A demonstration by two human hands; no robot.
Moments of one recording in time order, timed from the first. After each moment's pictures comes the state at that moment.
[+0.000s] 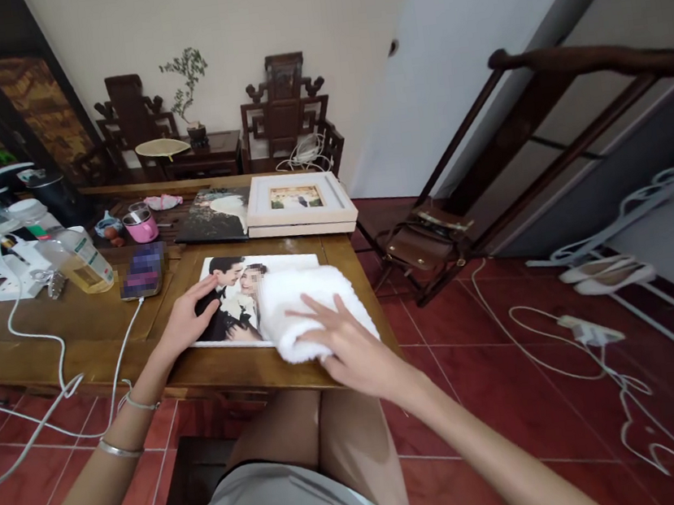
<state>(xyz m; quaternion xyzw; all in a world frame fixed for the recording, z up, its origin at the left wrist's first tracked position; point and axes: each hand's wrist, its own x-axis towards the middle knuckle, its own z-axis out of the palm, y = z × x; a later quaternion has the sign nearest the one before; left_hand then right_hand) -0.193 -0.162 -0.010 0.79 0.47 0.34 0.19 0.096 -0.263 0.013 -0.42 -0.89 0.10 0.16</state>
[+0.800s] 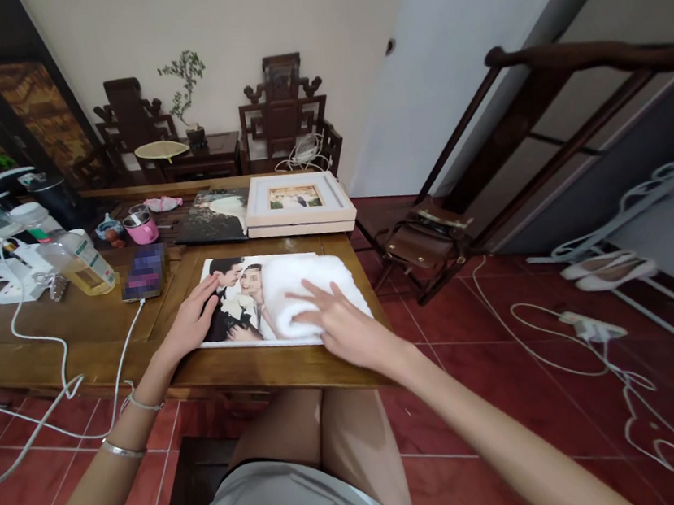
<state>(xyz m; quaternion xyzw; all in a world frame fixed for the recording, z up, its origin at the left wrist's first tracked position) -0.193 -0.162 -0.020 0.80 0.48 0.31 0.20 0.097 -0.240 0.018 -0.44 -0.89 0.08 0.11</state>
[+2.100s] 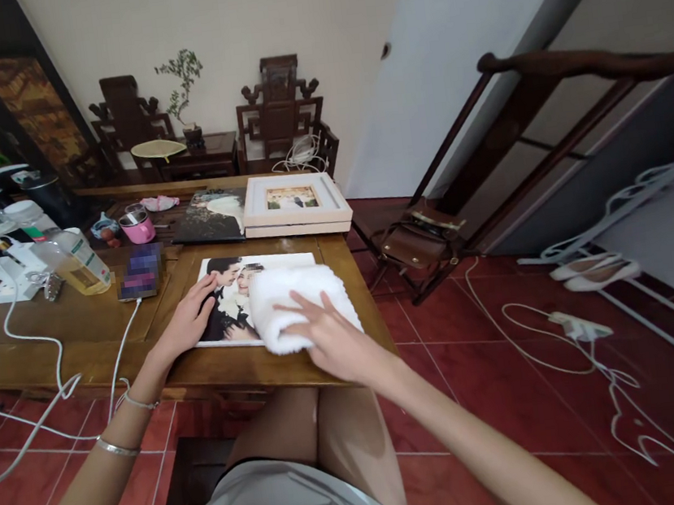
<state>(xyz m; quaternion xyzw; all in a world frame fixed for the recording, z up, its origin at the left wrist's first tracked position) -0.197 -0.160 -0.021 0.81 0.46 0.31 0.20 0.082 -0.255 0.020 -0.43 -0.89 0.11 0.13</state>
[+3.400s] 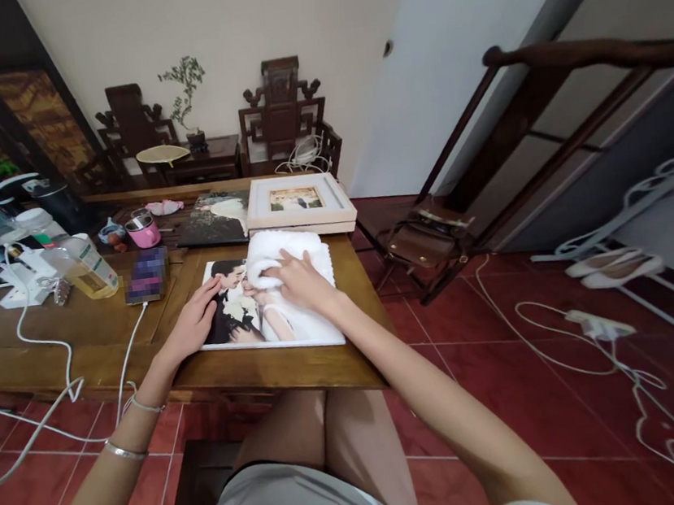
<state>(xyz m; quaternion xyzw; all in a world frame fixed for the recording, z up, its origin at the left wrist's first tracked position) -0.200 -0.157 -0.025 0.81 0.45 0.31 0.21 0.052 -0.153 0.024 -0.51 -0.85 0.05 0.09</state>
